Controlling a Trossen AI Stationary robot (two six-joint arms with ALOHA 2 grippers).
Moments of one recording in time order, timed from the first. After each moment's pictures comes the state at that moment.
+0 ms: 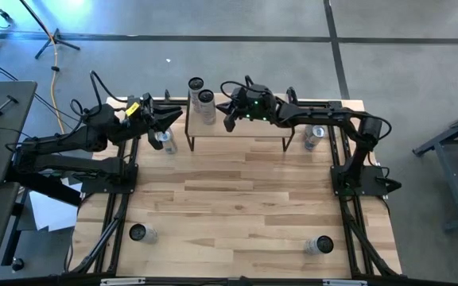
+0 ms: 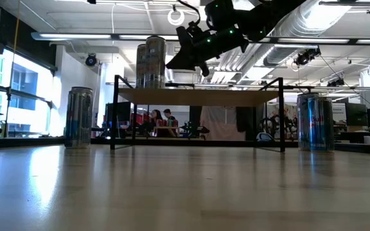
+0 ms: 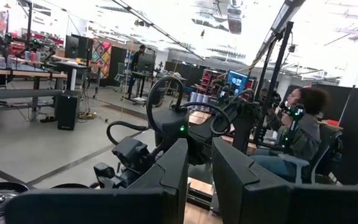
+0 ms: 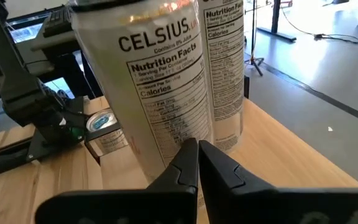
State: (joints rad) left arm 0.16 0.73 0.80 0.12 -0.19 -0.18; right arm -0.40 1.80 1.30 0.24 -0.08 0.16
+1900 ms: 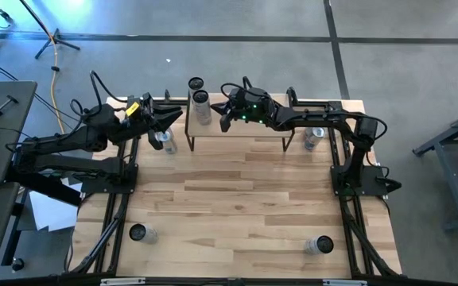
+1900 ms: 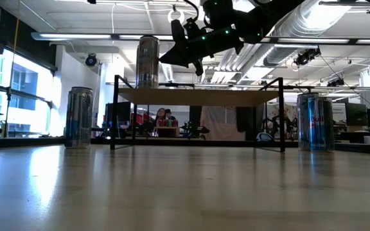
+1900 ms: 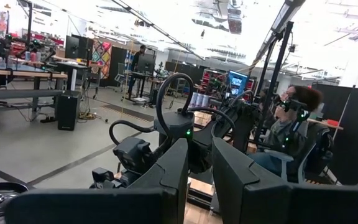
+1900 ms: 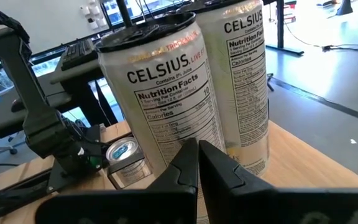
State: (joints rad) left arm 0.16 0.73 0.80 0.12 -0.19 -0.18; right arm -0.37 1.84 1.30 0.38 -0.06 0.25
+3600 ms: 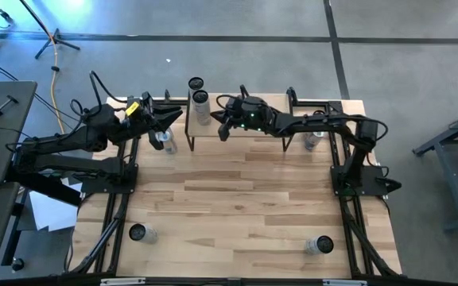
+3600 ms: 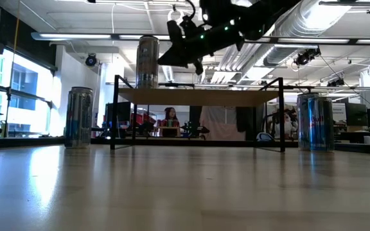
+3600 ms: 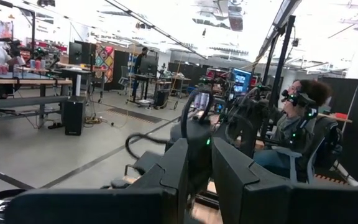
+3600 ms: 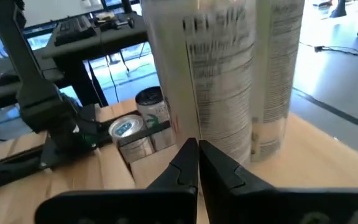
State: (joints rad) left arm 0.16 0.73 0.80 0.12 -0.20 -0.13; right arm -0.30 1.84 1.28 0.36 0.03 0.18
